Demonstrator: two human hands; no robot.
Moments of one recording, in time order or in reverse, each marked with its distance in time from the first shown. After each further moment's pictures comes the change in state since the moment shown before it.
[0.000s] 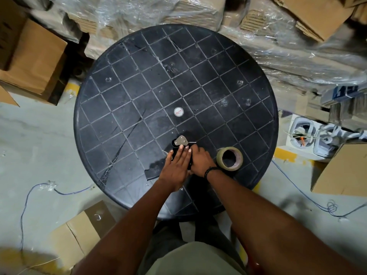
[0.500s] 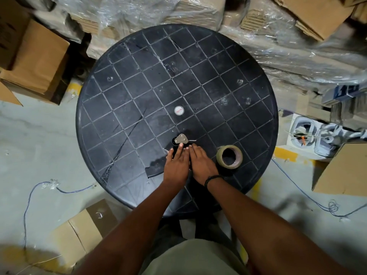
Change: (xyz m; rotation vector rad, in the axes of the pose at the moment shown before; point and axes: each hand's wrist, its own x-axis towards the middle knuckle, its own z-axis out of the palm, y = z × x) left_hand 0.003 0.021 -0.016 -0.036 0.069 -0.146; right_hand -0.015 0.012 0.026 -0.158 0.127 -0.188
